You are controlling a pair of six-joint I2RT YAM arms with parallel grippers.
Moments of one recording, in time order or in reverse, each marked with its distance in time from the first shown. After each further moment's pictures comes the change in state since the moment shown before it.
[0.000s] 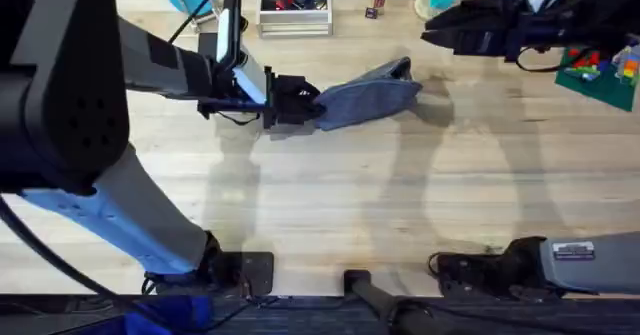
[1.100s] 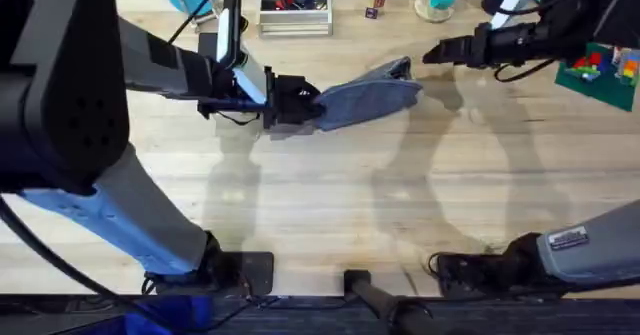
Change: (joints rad) left arm 0.000 0.000 0.000 0.000 0.000 0.000; right arm 0.005 0.182 0.000 0.112 0.441 0.477
